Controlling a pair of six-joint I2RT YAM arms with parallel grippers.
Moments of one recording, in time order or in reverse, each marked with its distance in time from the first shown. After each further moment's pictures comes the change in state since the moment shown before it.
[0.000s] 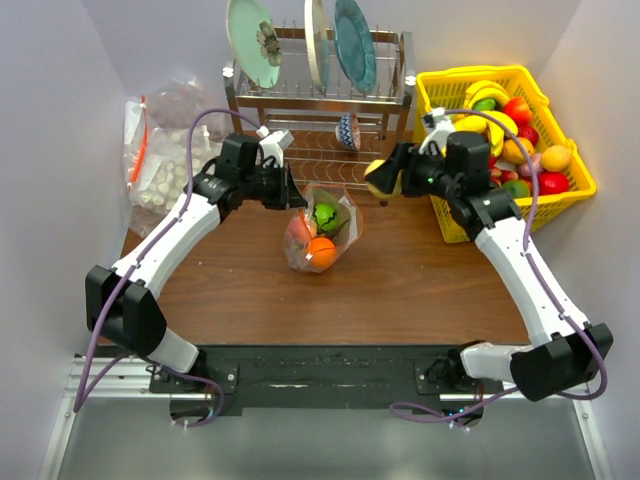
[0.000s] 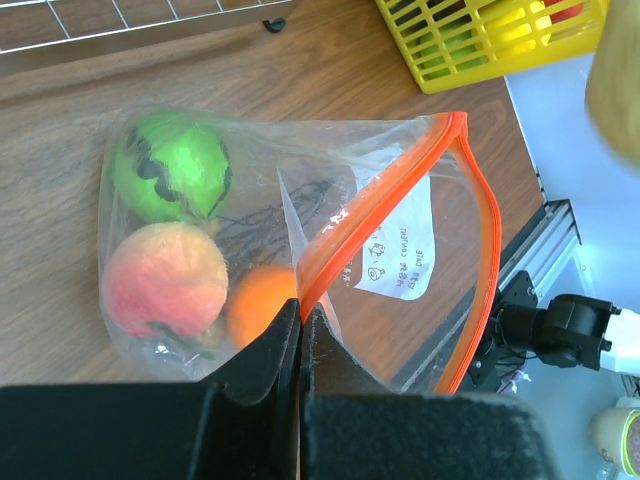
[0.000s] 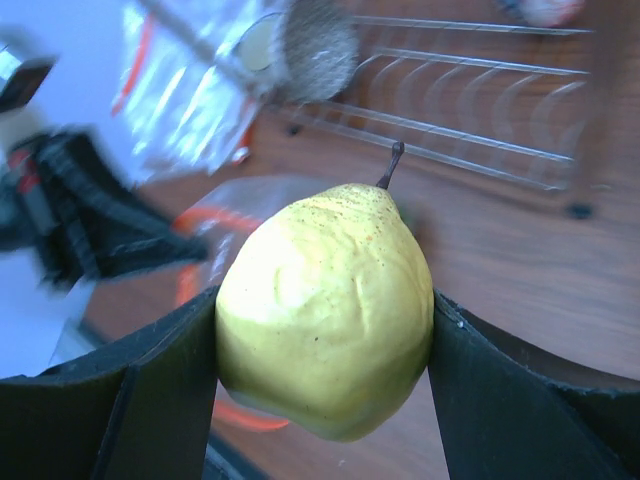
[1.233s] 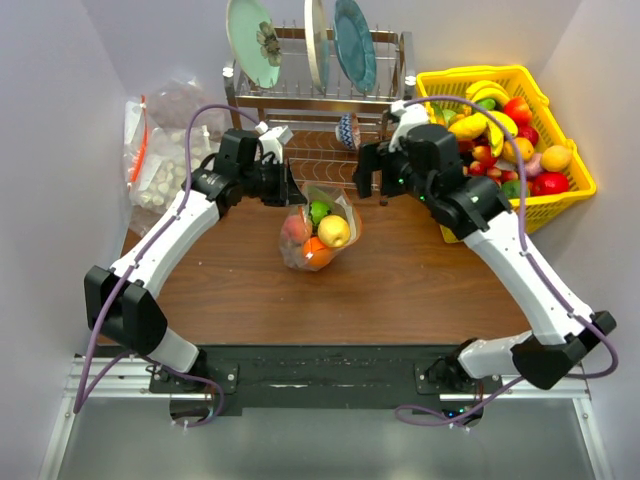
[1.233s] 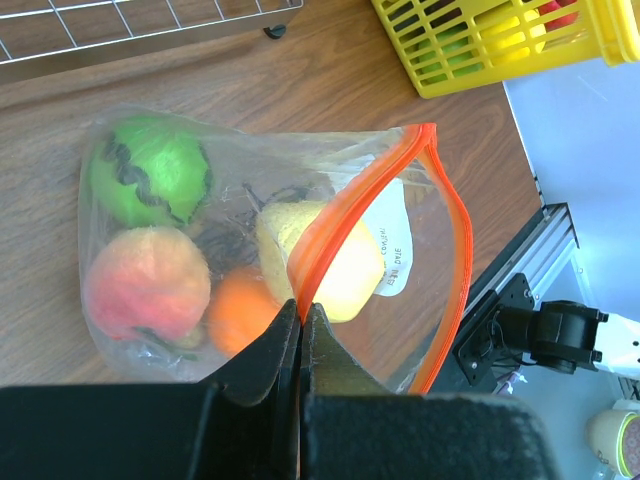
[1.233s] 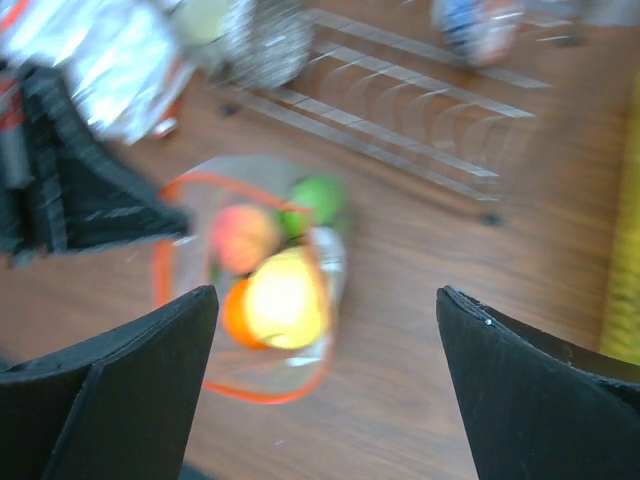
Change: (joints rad) left arm 0.000 0.008 0.055 -0.052 -0.012 0.000; right arm 0.325 0.074 0.282 -0.271 0.462 -0.188
